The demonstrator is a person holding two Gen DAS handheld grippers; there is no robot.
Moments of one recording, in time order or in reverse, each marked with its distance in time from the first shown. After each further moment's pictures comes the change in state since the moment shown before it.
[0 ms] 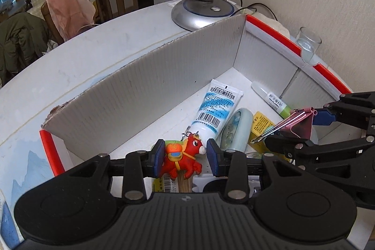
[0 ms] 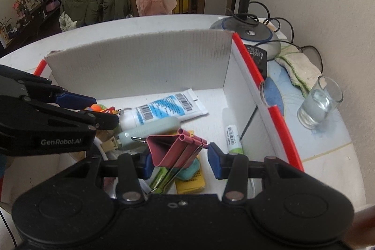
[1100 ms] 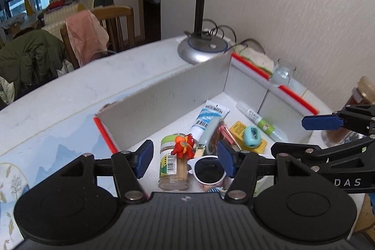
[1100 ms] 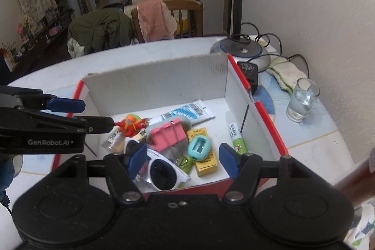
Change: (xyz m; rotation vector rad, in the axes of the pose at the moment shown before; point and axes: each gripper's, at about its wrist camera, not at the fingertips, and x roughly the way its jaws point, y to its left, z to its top) left arm -0.103 0.000 -0.037 -0.032 -0.188 0.001; right arm -0.085 0.020 -0.022 0.072 -0.132 0.021
